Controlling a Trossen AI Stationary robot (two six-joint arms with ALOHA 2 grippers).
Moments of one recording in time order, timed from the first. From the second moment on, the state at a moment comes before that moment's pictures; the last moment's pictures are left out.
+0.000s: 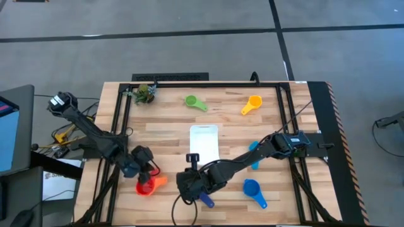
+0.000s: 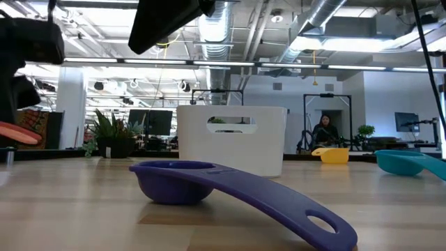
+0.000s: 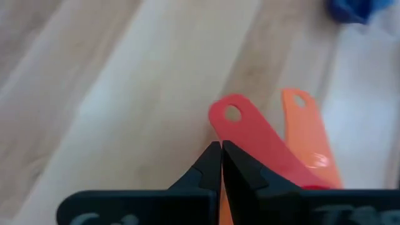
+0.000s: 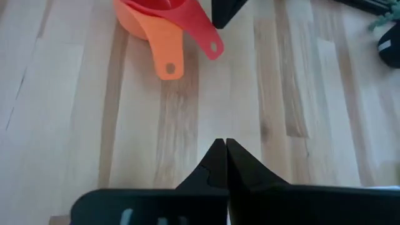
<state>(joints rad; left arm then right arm) -0.70 1.02 0.45 -0.34 -0.31 -1.11 0.43 2.33 2.17 -0.84 0.50 0.18</state>
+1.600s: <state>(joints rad) -1.12 1.61 1.03 -0.53 -0.45 -1.10 0.16 2.48 2.17 -0.27 0.06 -0.02</state>
